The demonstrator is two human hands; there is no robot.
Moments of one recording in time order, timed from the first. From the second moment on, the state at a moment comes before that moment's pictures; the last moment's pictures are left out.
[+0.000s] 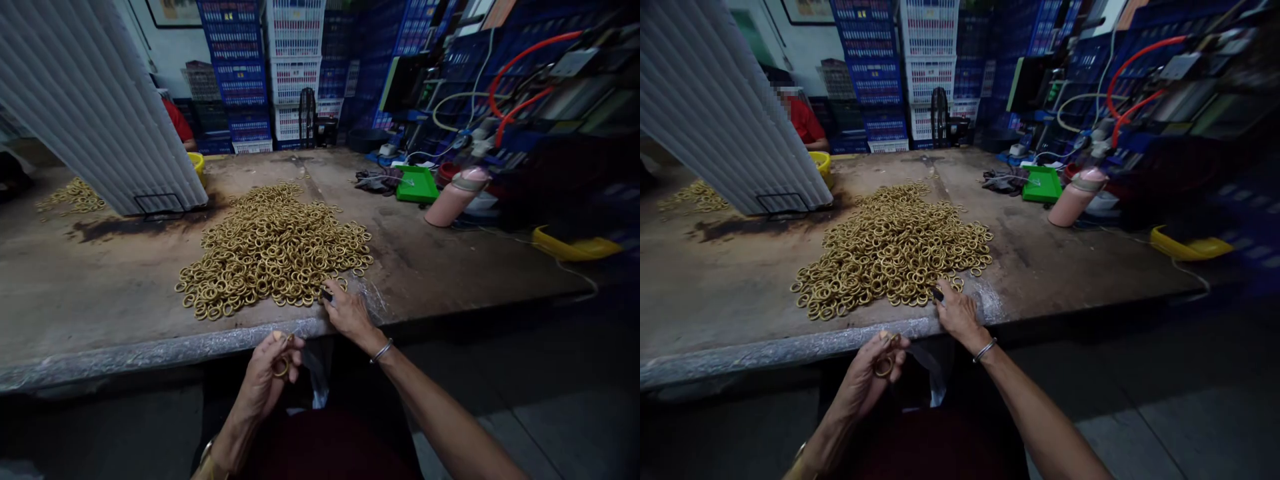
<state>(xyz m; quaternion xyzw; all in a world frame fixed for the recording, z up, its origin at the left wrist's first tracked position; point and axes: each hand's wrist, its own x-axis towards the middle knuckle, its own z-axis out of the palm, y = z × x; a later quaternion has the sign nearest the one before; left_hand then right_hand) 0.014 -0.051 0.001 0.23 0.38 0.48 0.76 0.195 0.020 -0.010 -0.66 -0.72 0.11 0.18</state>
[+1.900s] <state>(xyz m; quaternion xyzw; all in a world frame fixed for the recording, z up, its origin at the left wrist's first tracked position) 0.017 -0.039 -0.004 0.38 0.46 0.45 0.67 0.154 -0.010 -0.010 -0.52 -0.77 0.29 0.25</state>
